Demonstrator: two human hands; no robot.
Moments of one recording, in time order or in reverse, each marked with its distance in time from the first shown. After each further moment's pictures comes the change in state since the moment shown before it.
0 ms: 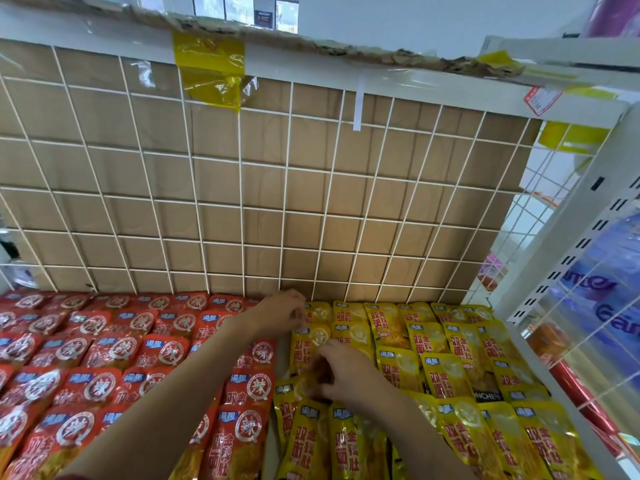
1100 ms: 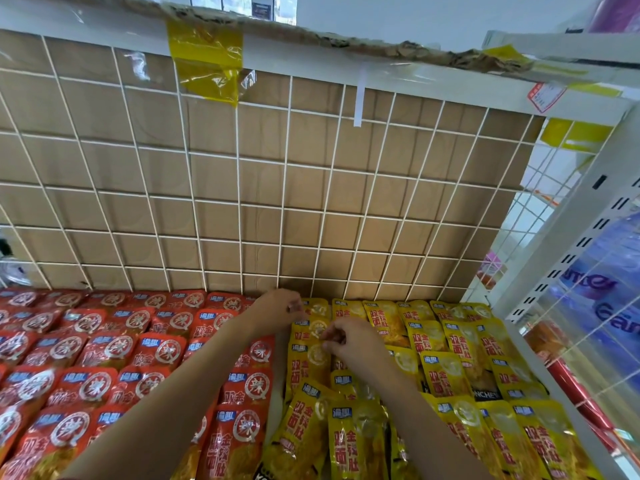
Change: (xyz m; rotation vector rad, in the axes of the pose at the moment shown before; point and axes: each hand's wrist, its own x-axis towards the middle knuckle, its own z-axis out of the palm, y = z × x) left_hand -0.002 -0.002 0.004 -0.176 0.090 -0.090; right_hand 0.023 0.021 -0.008 0.225 0.194 0.195
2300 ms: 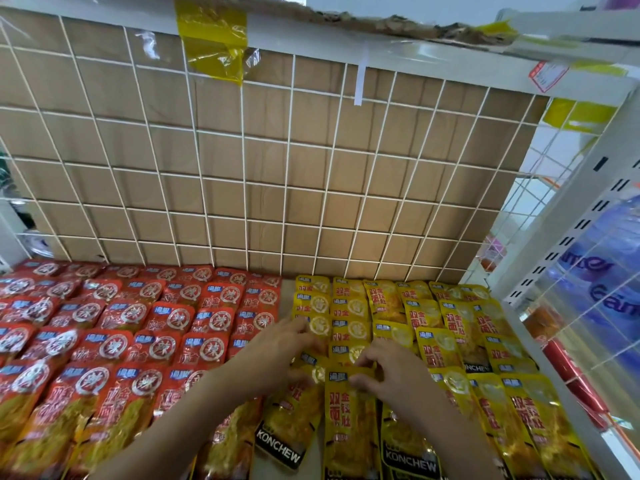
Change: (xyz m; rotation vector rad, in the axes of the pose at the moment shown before) left_hand -0.108 0.059 0.023 0.263 -0.068 0.182; right_hand -0.092 0.019 -0.027 -0.213 -0.134 -0.079
